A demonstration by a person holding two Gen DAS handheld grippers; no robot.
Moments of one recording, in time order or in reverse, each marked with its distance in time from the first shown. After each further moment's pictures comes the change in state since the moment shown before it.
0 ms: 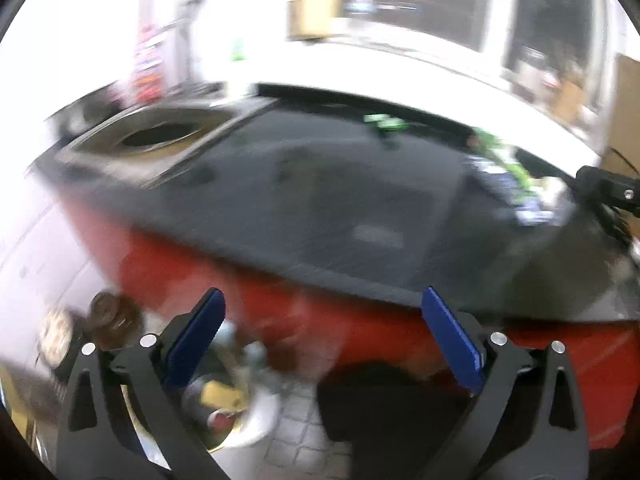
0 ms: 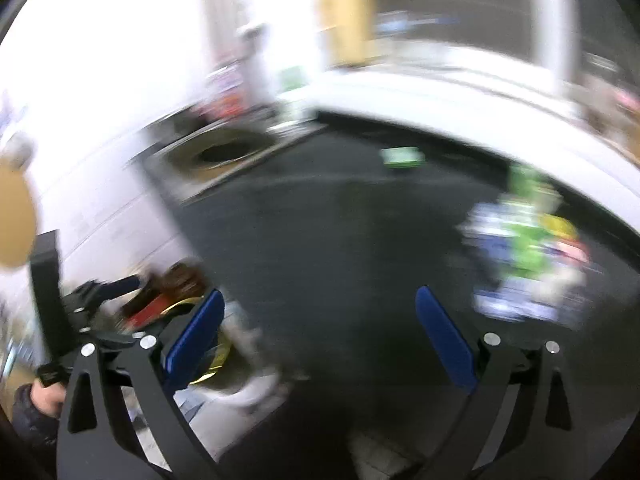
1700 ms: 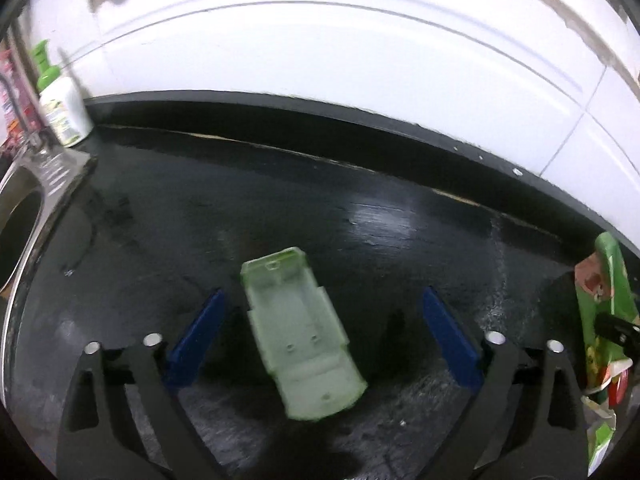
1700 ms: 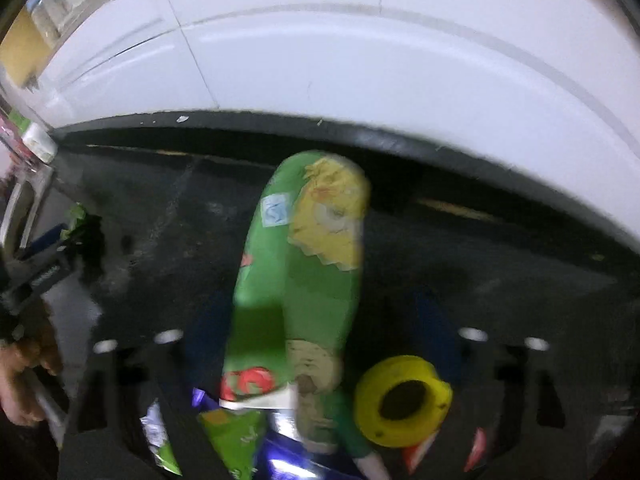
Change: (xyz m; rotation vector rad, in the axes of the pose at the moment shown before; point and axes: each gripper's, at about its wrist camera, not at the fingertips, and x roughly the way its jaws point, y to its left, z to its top) left arm 0.389 -0.098 0.273 -0.028 0.272 0.097; right arm 0.272 -0.330 0.143 0.306 0.444 -0.215
